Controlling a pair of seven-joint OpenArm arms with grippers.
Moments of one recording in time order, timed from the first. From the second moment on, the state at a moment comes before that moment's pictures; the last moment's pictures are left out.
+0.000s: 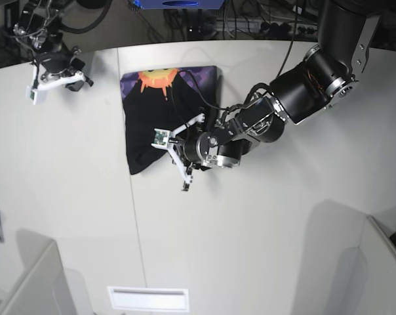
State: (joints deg) left arm -29.3 -13.8 61.3 70.5 13.1 -38.7 21.5; right arm -29.1 2.1 27.6 111.8 34.7 -1.0 -56.4
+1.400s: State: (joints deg) left arm -6.6 -15.5 12.0 111.2 13.6 -40.5 28.8; right arm -31.1 7.7 24.3 114.1 34.9 9.0 -49.8
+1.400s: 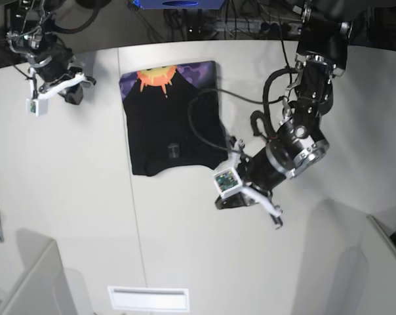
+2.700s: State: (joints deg) left arm 42.9 -22.0 -40.3 89.6 -2.9 -40.1 -24.3; right arm -43.8 10.1 39.7 114.0 18.6 34.1 -28.6
